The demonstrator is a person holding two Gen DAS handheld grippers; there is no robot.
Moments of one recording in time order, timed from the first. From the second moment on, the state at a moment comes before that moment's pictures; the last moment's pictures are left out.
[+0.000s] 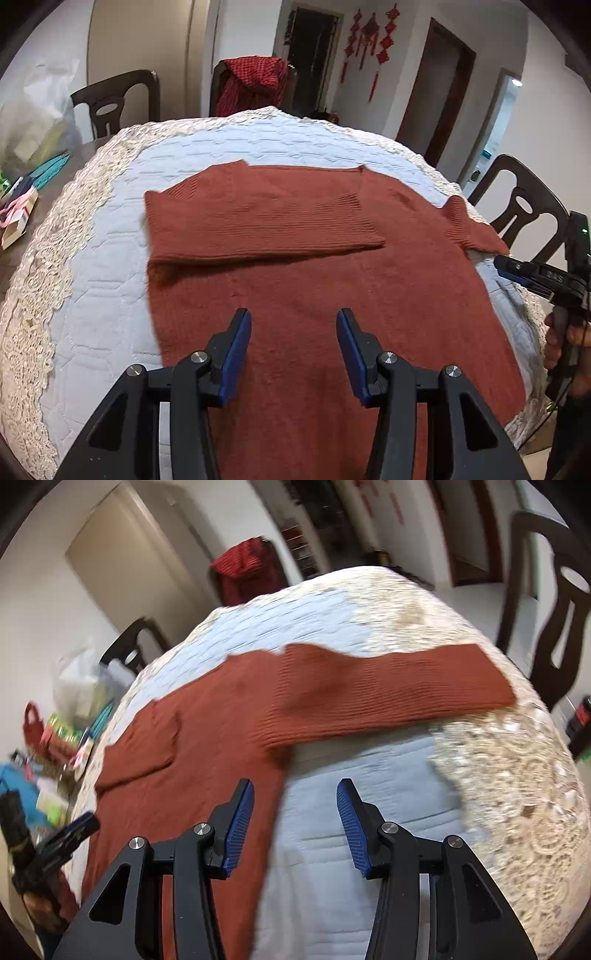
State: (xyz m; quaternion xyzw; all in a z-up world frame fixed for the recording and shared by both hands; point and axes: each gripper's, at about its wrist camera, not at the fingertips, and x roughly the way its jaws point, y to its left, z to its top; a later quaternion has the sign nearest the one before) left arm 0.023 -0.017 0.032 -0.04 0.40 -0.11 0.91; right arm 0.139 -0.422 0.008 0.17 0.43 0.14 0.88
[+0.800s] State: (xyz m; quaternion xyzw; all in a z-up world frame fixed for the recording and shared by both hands) left arm 0.030 -0.033 0.007 -0.04 0.41 -0.12 0.90; right arm 0.199 -0.498 -0.007 0.33 0.38 0.04 0.86
